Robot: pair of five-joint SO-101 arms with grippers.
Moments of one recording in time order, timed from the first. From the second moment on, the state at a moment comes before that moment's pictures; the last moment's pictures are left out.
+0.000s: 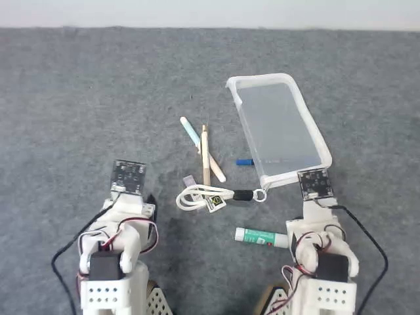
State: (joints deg) left arm -7.5 -103.3 95.5 70.5 -7.9; right arm 3.6 -103.2 92.3 75.6 13.7
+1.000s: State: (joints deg) left arm -7.4 -103.3 97.4 59.2 -15.1; right arm -22.6 -64.4 56.4 70.3 -17.5
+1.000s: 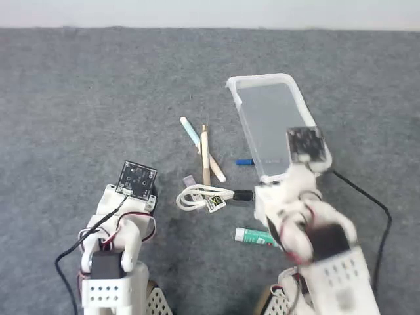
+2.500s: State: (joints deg) left arm -7.3 -103.3 97.4 59.2 -15.1; right arm -26.5 14.0 20.8 64.0 -41.7
